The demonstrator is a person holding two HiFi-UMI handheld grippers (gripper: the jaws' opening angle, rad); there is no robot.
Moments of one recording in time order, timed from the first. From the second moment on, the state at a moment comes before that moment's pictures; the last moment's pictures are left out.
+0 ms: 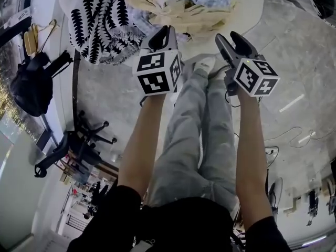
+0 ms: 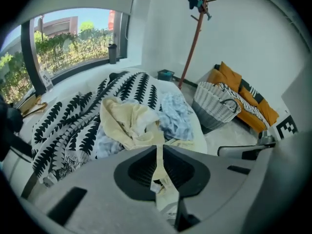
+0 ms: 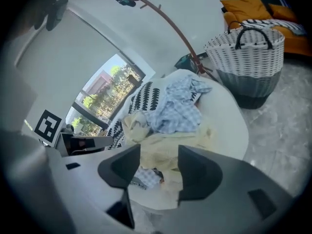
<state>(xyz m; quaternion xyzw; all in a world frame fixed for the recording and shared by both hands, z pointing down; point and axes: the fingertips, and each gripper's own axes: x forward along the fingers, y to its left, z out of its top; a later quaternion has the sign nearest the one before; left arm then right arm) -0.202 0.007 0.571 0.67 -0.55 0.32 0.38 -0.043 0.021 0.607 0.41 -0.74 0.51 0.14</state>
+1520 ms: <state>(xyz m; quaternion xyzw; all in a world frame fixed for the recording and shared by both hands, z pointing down) -0.132 0.010 0.539 0.72 -0.50 0.31 0.36 -0.024 0.027 0.553 0.38 -0.72 0.57 -0.03</state>
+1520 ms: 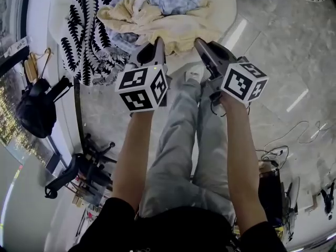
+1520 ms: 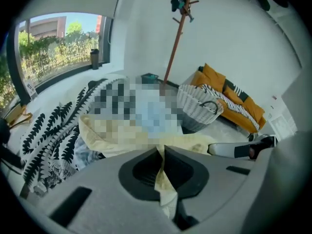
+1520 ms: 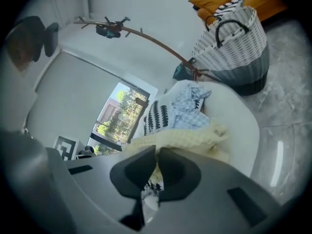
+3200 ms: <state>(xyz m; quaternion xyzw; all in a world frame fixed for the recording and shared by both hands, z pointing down) 0.220 -0.222 0.133 0.91 -0.34 0.13 0.18 0.331 -0.186 0.078 0.59 -0.77 0.22 -0.04</state>
